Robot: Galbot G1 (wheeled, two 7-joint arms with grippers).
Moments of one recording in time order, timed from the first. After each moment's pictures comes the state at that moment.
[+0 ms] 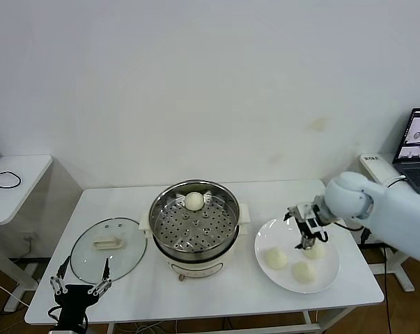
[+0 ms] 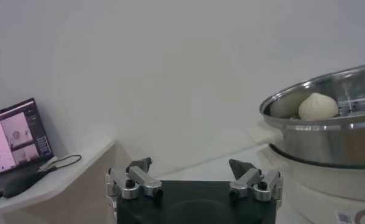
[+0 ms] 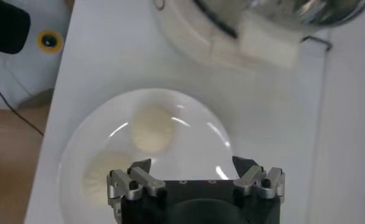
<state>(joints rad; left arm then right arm) 1.83 -1.37 -0.72 -2.23 0.06 0.06 -0.12 0.18 0.54 -1.04 1.66 0.01 -0.36 -0.97</state>
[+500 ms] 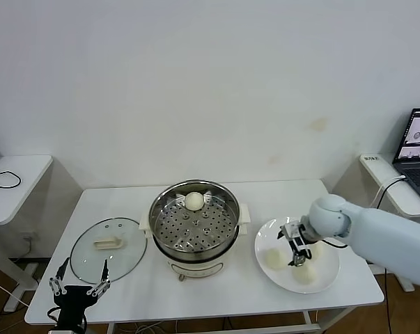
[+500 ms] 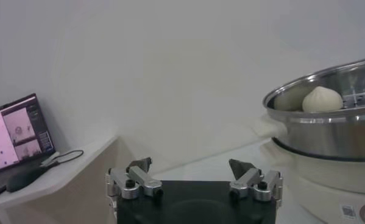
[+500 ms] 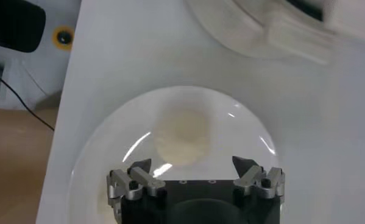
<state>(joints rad) 1.83 -1.37 -0.73 -2.21 0.06 0.06 -0.12 0.04 0.65 -1.00 1.57 -0.05 -0.37 -0.96</state>
